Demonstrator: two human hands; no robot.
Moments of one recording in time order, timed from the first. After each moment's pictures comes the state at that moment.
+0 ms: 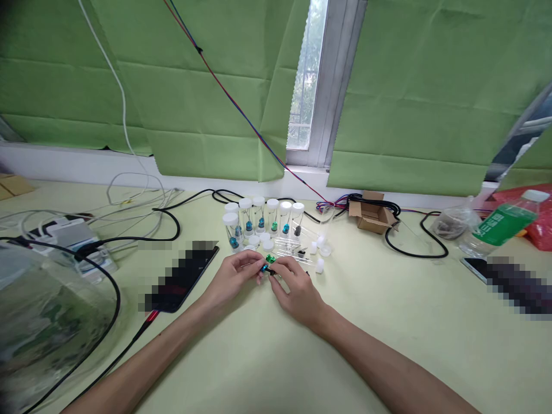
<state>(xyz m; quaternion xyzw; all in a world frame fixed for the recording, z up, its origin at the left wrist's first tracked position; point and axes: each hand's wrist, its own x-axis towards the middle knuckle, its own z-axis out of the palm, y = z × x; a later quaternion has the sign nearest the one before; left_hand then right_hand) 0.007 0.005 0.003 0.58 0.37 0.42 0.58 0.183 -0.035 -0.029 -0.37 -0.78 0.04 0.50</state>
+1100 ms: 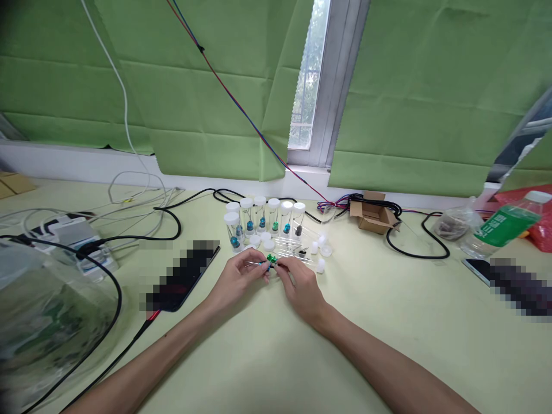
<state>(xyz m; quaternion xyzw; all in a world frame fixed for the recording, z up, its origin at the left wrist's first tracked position) 0.012 -0.001 0.002 0.59 0.36 0.44 0.57 0.184 -0.030 -0.032 -0.42 -0.74 0.08 0.52</state>
